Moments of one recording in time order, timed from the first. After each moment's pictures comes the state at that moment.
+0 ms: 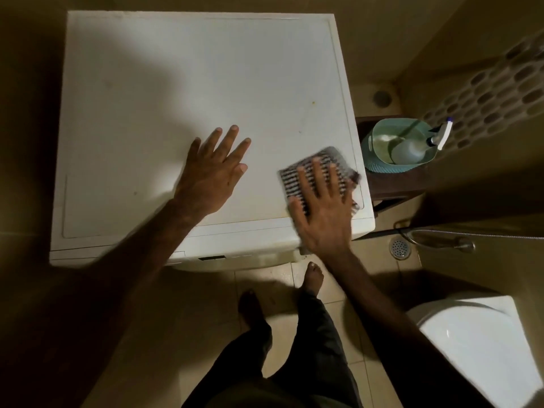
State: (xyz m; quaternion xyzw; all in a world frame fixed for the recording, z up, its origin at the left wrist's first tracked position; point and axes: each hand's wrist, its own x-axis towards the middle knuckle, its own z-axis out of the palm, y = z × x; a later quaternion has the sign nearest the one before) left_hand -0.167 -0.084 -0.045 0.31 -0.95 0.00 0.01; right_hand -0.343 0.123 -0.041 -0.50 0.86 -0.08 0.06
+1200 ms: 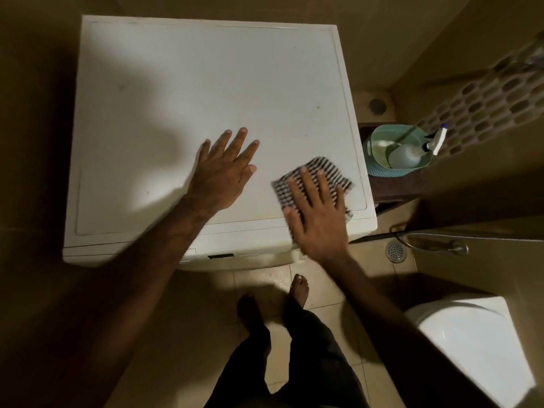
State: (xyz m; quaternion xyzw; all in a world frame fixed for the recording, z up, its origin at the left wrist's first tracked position) left_hand -0.168 -0.082 -0.038 0.31 -0.95 -0.04 0.00; right_hand -0.321 0.126 -0.038 -0.54 0.84 -0.03 0.07
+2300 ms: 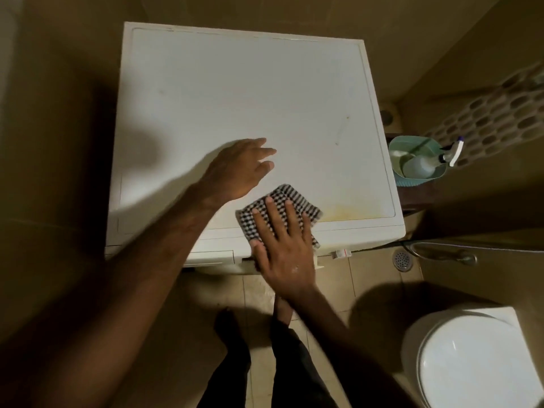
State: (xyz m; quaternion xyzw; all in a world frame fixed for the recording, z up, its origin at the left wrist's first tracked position) left_hand -0.138 -0.119 0.013 0.32 -0.91 -0.28 0.02; right_hand -0.184 0.105 -0.042 -0.59 0.80 -0.06 0.07
